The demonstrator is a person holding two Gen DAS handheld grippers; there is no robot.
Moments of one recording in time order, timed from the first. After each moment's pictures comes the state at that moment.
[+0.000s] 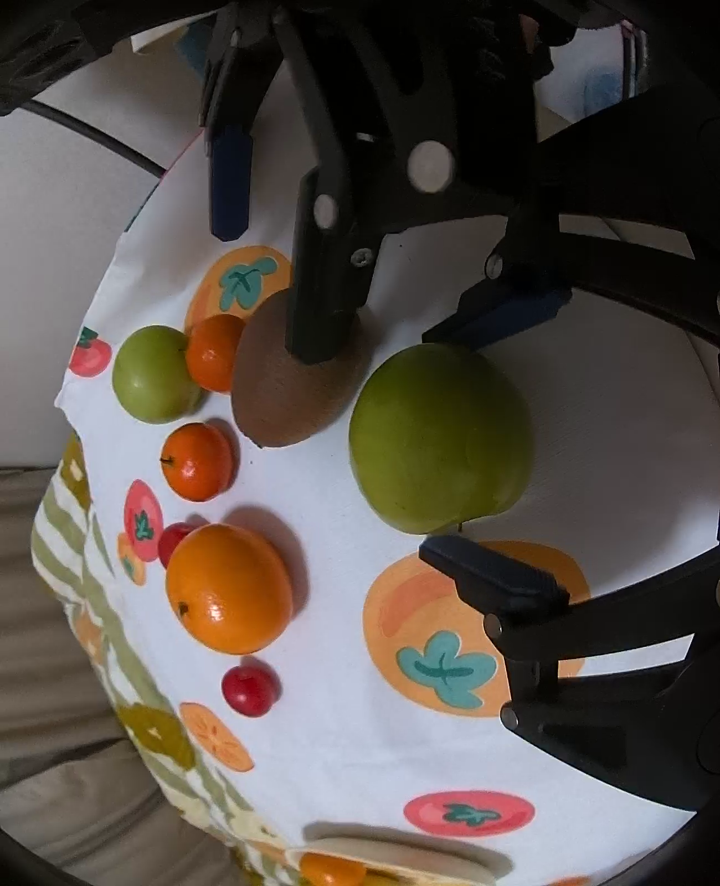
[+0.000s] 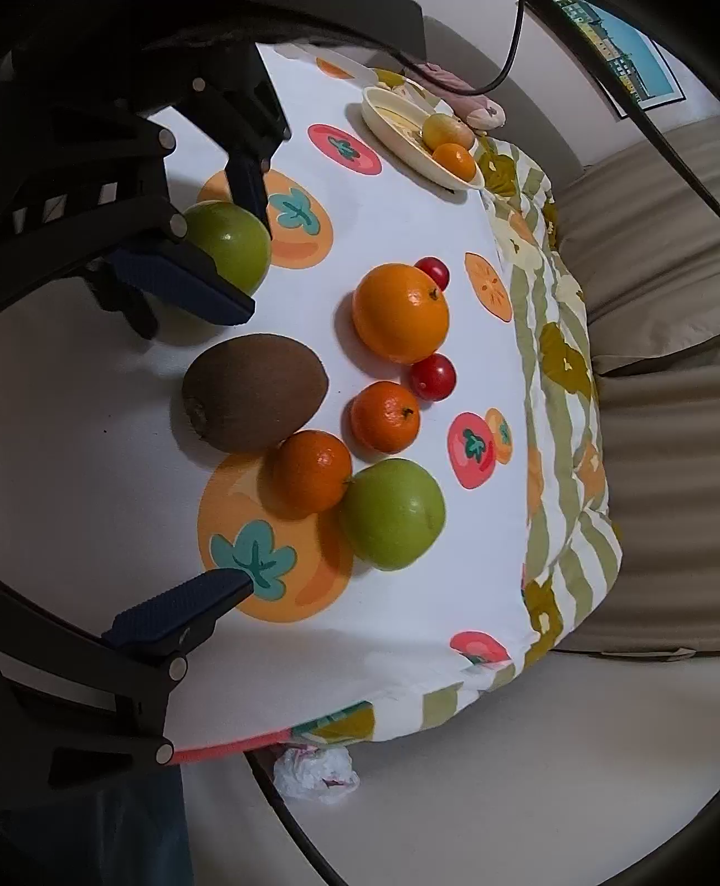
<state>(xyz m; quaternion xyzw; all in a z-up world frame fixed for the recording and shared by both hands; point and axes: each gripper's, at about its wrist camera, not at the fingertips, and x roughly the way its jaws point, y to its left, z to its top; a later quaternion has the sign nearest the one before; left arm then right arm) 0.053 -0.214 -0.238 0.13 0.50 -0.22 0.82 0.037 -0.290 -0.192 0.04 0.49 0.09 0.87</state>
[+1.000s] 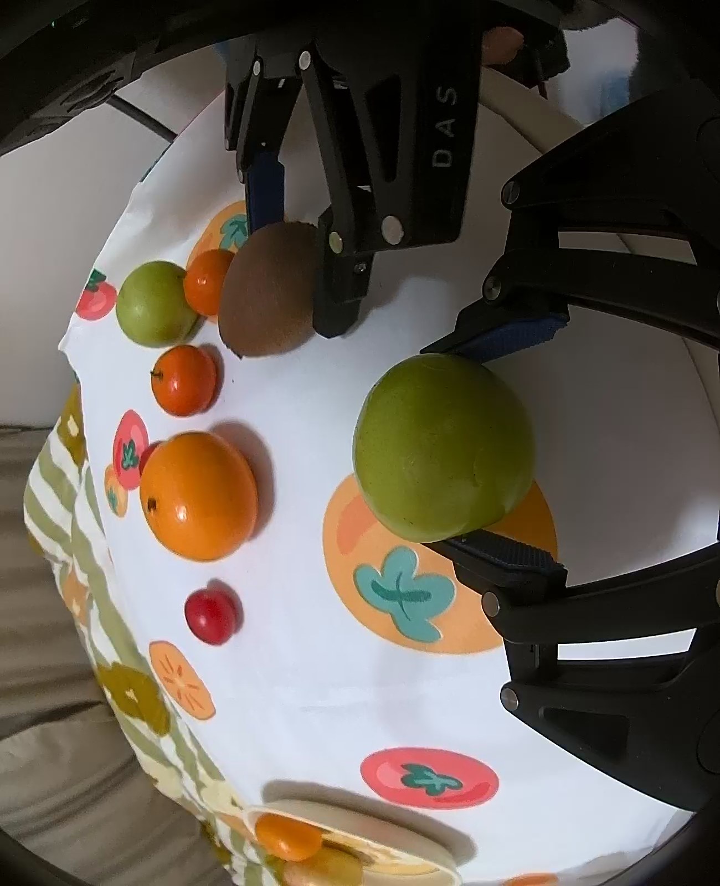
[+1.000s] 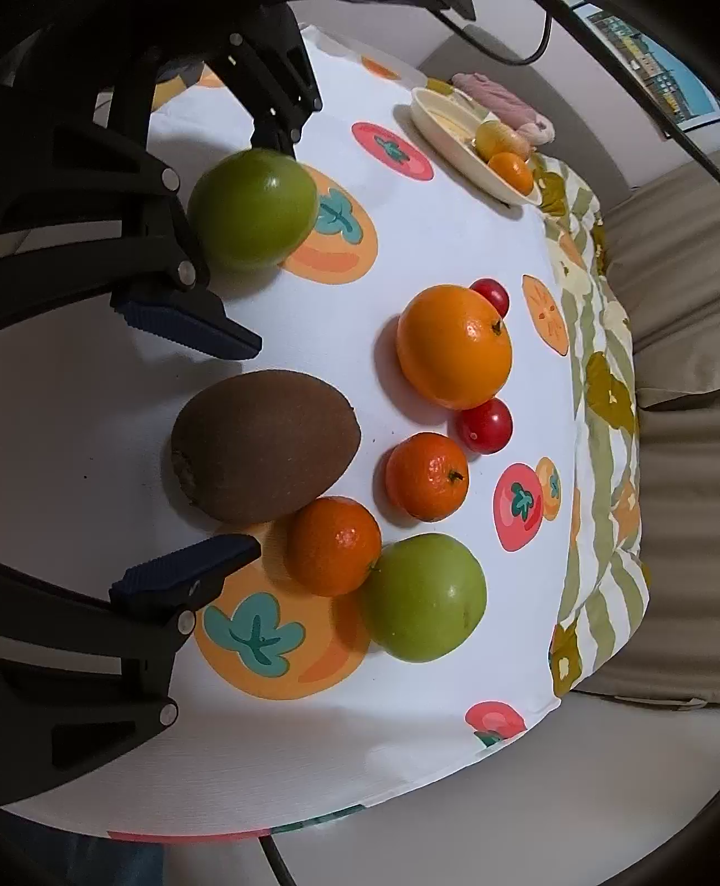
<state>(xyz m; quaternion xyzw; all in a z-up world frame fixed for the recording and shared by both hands) 0.053 -0.179 -0.237 0.11 0.51 -0.18 0.83 0.052 -0.261 -0.213 -0.01 0.53 0.12 0.84</state>
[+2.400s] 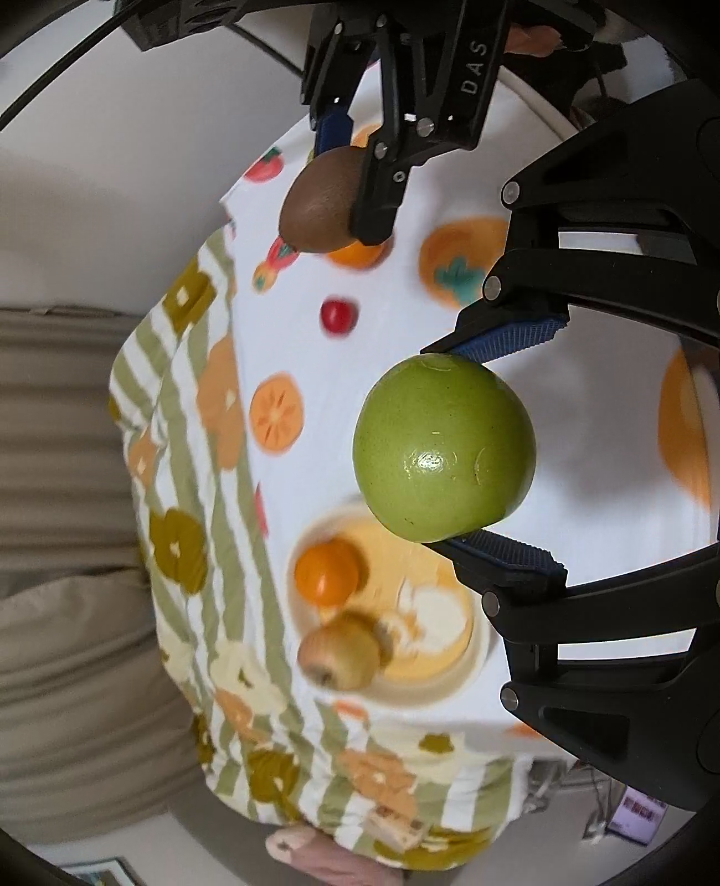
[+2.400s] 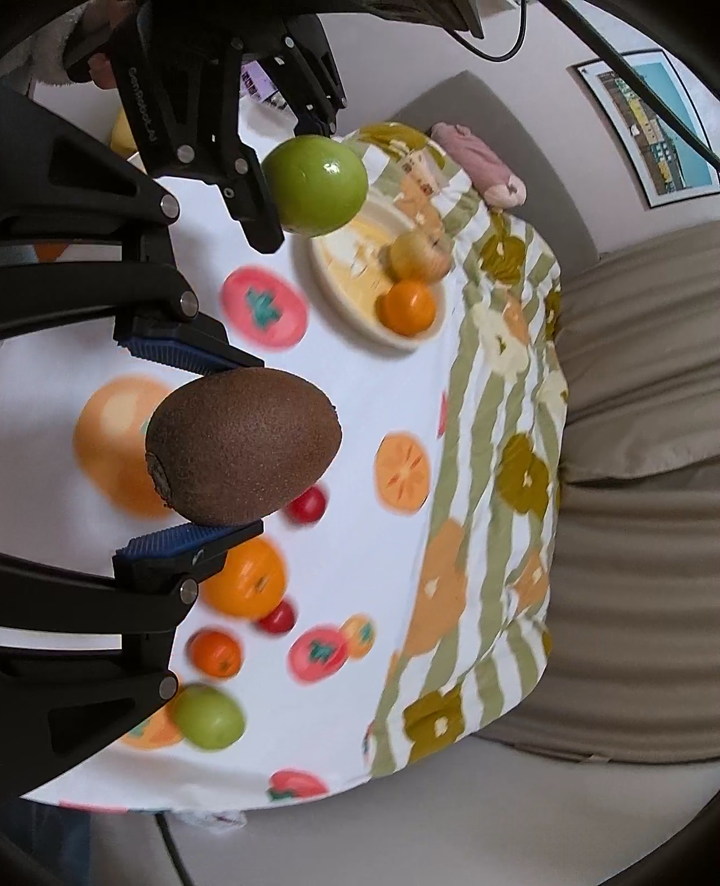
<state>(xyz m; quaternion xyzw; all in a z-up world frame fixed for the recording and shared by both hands) 0.081 0.008 -0.117 0.06 0.44 -0.09 0.89 0.076 -0.122 -0.105 -0.02 0.45 0.18 0.88</state>
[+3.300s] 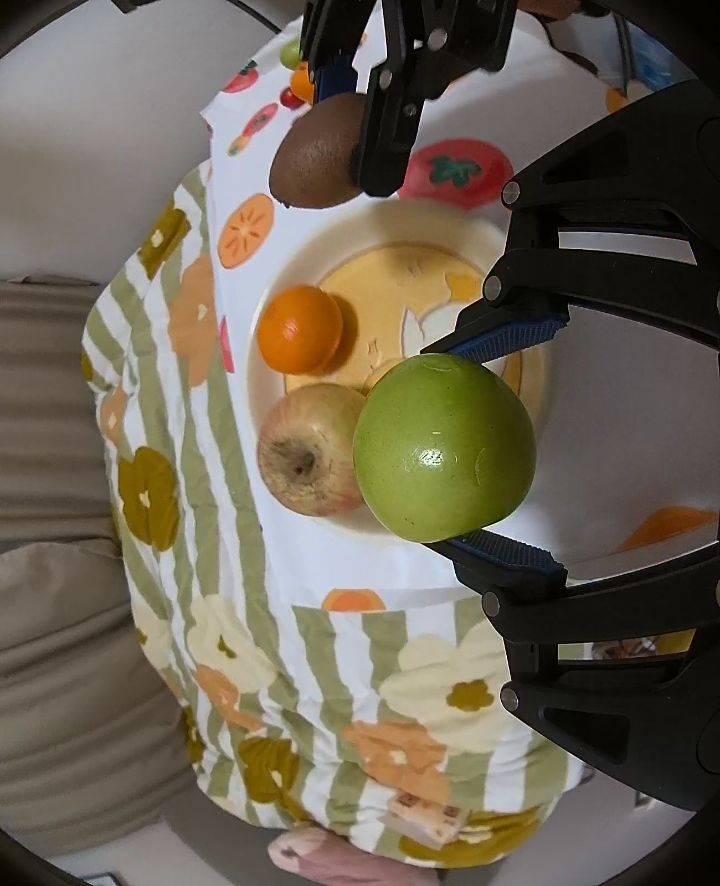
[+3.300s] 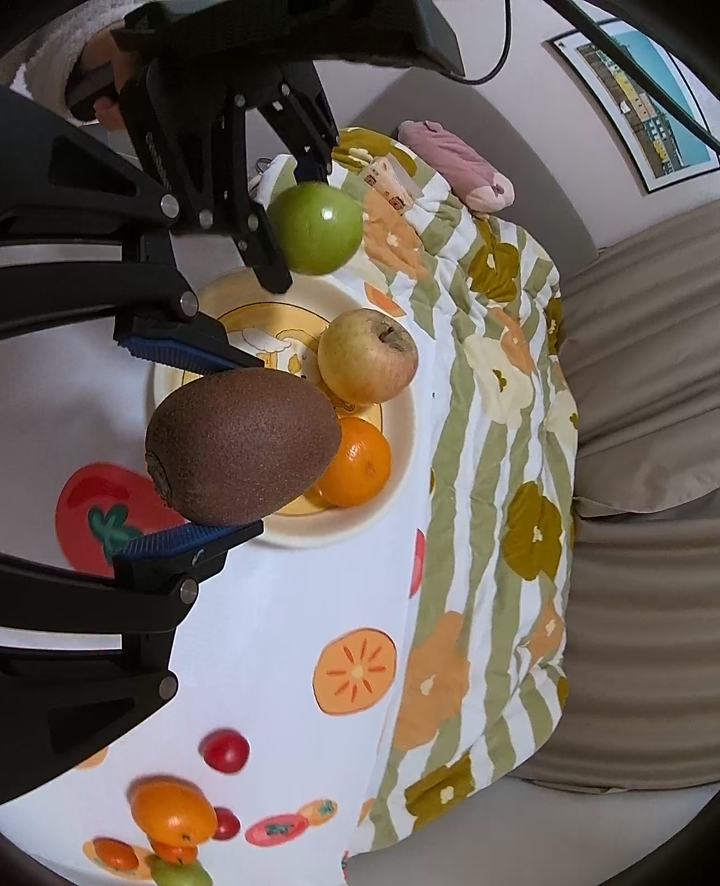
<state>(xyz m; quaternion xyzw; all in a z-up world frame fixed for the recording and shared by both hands) 0.171 0.174 -0.182 0.09 0.46 -0.11 0.88 0.145 0.045 -0.139 0.03 0.47 0.16 0.87</state>
